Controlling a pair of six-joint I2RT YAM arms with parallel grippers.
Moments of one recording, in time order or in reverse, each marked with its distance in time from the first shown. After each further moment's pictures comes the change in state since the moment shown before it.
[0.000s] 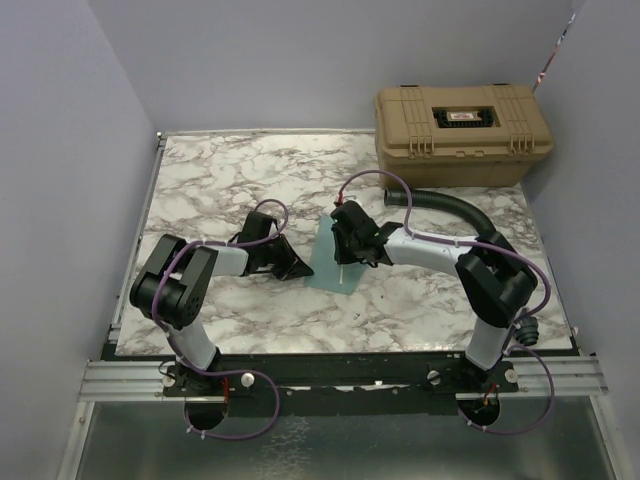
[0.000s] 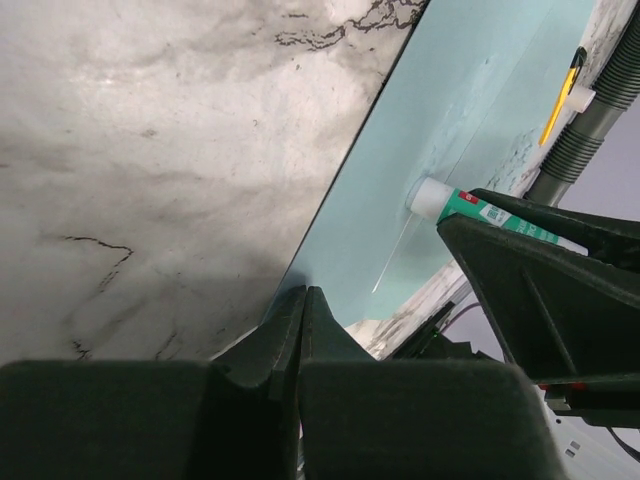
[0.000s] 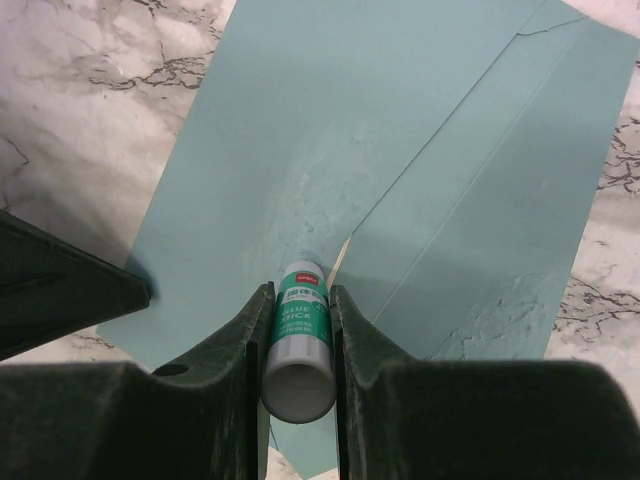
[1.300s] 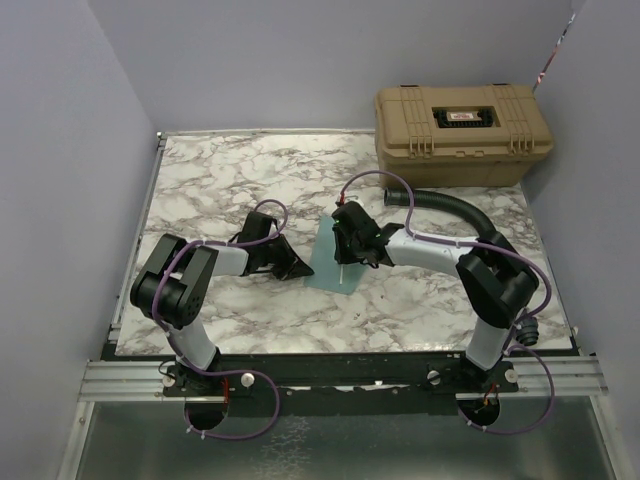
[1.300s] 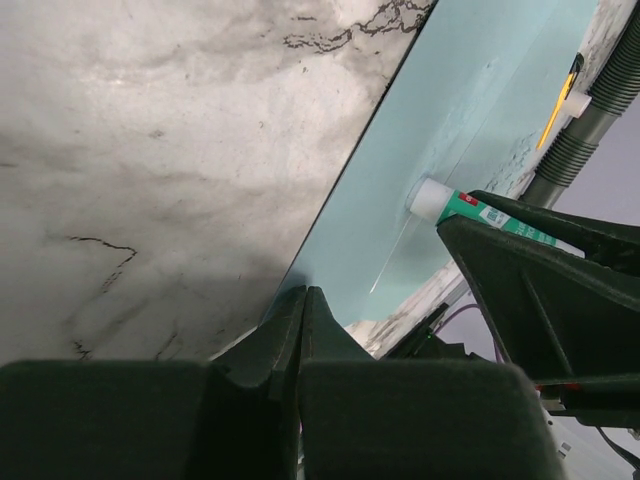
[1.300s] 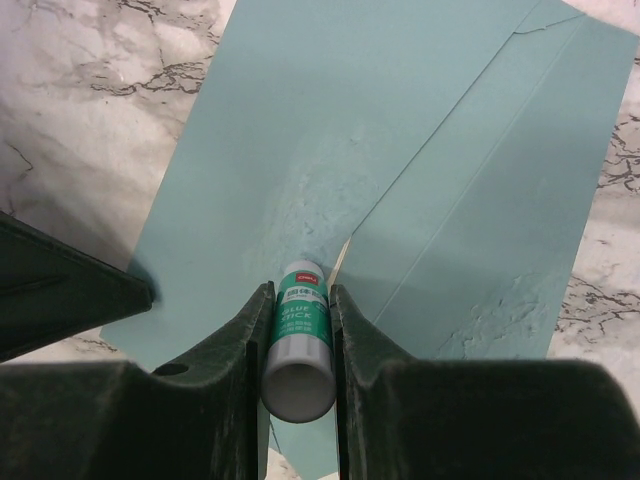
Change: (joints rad) left arm 0.000 0.006 0.001 0.003 0.002 -0.022; right arm -0.004 -0.010 -0.020 0.024 -0.008 0.011
